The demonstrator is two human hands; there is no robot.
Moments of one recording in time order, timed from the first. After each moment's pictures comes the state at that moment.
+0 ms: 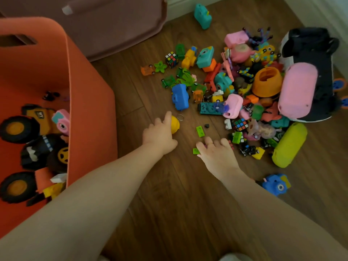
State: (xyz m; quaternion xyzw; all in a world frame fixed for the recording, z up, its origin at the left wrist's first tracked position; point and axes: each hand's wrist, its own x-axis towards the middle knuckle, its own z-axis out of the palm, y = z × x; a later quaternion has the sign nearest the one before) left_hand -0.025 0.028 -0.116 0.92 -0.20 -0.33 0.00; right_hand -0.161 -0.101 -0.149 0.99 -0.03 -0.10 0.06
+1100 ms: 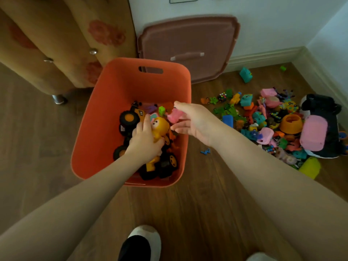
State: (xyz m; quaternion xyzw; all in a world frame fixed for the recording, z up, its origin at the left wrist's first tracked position) left_hand -0.023 0.255 0.020 0.93 -0.06 -0.22 0.28; right_hand -0.026 0.101 0.087 0.63 -0.24 -0.20 -0.71
